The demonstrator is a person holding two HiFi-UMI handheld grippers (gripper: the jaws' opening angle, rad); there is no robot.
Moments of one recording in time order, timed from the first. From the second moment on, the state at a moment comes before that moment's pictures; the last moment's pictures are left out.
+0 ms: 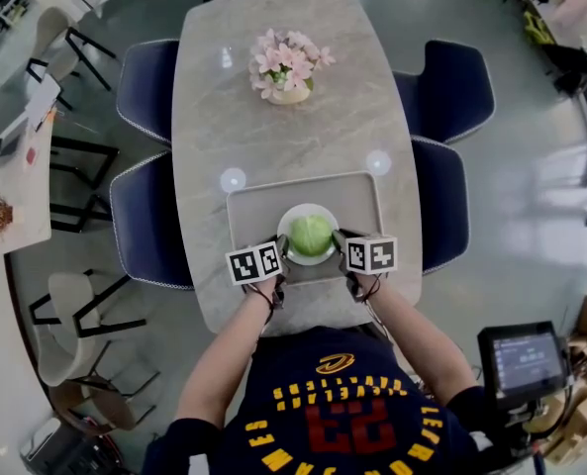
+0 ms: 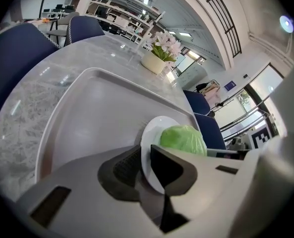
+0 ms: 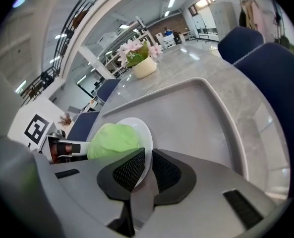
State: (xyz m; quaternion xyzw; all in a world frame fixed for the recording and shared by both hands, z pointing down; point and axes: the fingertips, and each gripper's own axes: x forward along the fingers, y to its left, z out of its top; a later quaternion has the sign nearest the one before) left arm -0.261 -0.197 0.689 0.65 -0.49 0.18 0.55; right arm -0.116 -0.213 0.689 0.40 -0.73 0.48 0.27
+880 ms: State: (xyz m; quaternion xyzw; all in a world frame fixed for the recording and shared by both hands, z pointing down) left arm -0.280 -0.183 0.628 0.68 -0.52 0.12 0.50; right arm -0.104 -0.203 0.622 0.43 -0.74 0.50 0.12
